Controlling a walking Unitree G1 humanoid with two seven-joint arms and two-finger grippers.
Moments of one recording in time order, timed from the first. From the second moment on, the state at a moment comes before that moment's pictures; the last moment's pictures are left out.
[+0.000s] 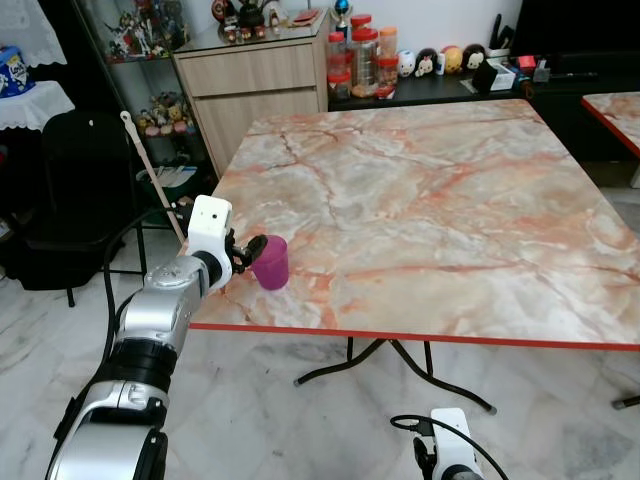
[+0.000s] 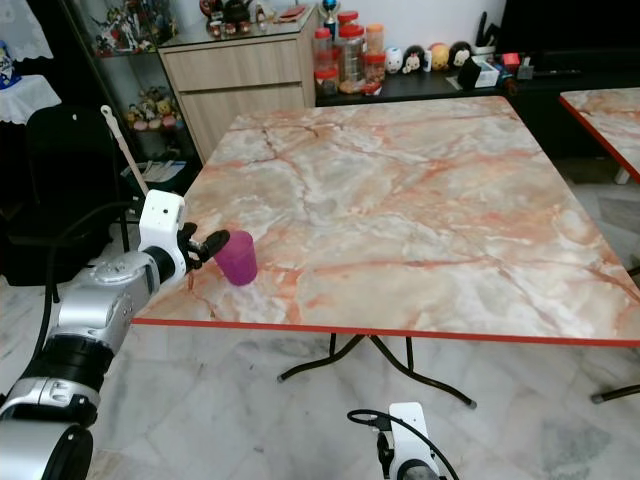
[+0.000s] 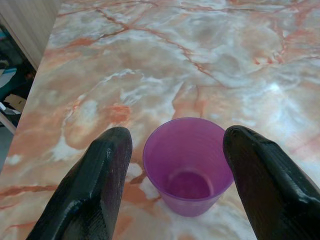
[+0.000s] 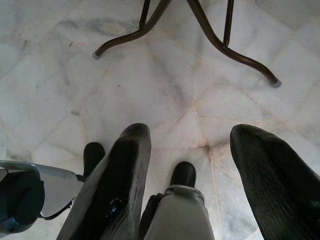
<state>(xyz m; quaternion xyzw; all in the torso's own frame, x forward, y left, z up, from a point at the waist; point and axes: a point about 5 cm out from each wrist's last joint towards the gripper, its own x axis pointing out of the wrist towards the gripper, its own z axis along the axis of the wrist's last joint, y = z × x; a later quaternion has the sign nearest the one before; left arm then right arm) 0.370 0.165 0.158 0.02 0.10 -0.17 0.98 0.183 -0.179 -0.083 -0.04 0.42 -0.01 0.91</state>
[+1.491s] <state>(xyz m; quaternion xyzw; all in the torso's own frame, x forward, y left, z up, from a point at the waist) 0.383 0.173 0.205 -0.04 -0.08 -0.07 0.99 0.183 -0.171 -0.084 -0.03 0.43 0.00 0.90</state>
